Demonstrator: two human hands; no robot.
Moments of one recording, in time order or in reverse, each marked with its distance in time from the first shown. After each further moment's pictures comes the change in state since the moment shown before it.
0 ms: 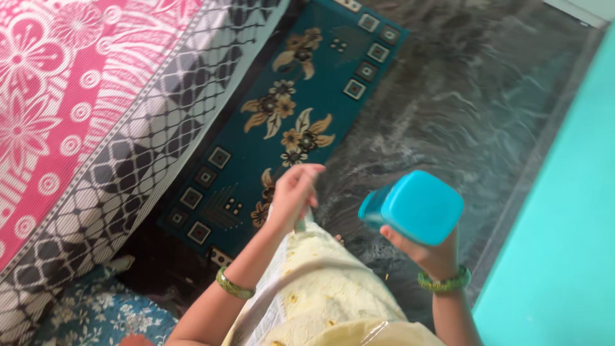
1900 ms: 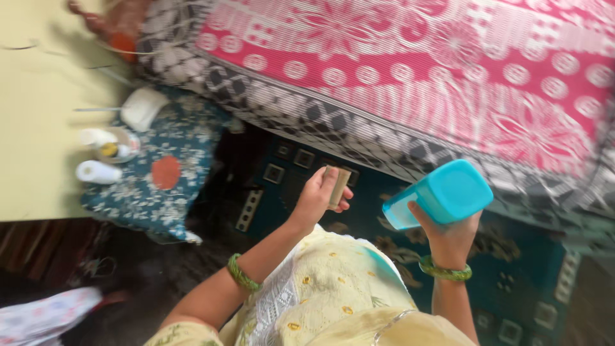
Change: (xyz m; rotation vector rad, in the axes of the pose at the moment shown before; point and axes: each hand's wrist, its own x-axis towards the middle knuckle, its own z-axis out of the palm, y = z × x) left_hand 0.013 0.083 -0.293 -0.515 1.078 0.378; right_hand 0.348 -0.081 0.464 0.215 -0.922 -0.335
